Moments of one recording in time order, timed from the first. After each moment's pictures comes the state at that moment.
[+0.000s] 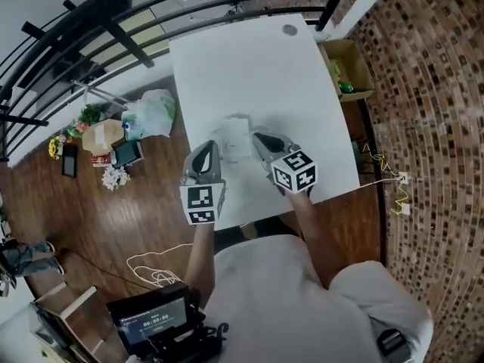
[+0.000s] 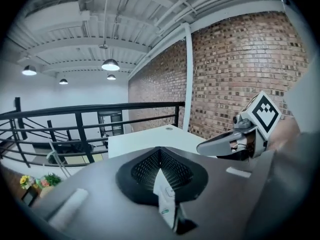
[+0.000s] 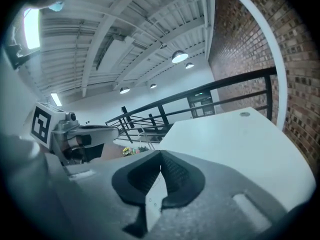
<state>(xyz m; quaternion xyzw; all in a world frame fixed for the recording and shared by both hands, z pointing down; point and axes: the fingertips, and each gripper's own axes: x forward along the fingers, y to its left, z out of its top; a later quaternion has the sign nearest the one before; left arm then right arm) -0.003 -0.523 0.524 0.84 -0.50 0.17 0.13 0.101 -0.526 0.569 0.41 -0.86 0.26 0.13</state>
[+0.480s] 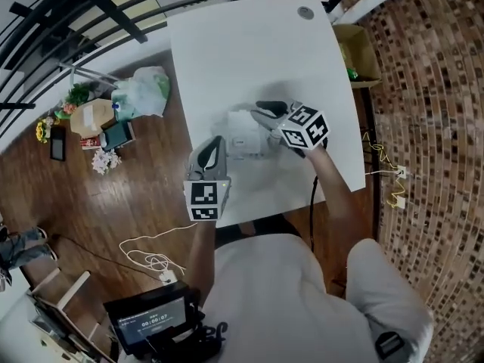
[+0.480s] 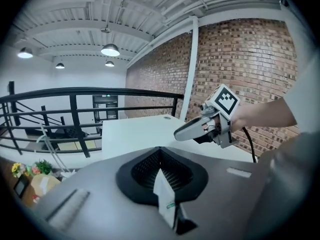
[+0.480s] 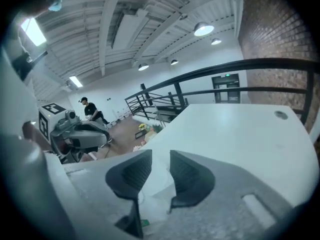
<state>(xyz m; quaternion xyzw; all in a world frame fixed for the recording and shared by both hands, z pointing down) -0.012 -0.540 0.582 0.84 -0.47 0.19 0.18 0.077 -0.602 0.625 0.26 -0.90 0.27 0.25</state>
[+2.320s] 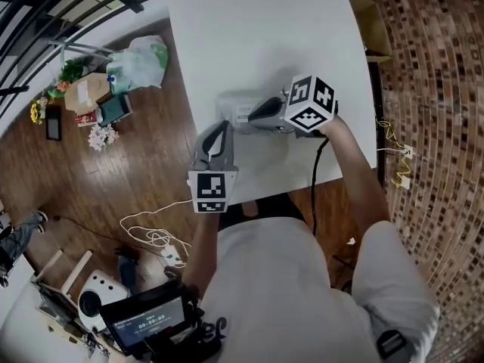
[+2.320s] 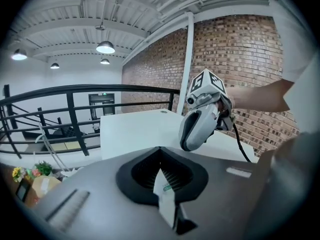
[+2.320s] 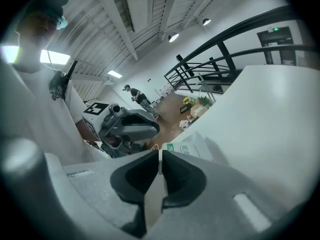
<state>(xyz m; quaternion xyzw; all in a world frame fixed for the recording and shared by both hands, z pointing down) -0.013 -0.514 0.602 0.85 -0.45 0.21 0.18 0.022 -0.505 0.617 -0.05 -0.88 0.34 0.31</state>
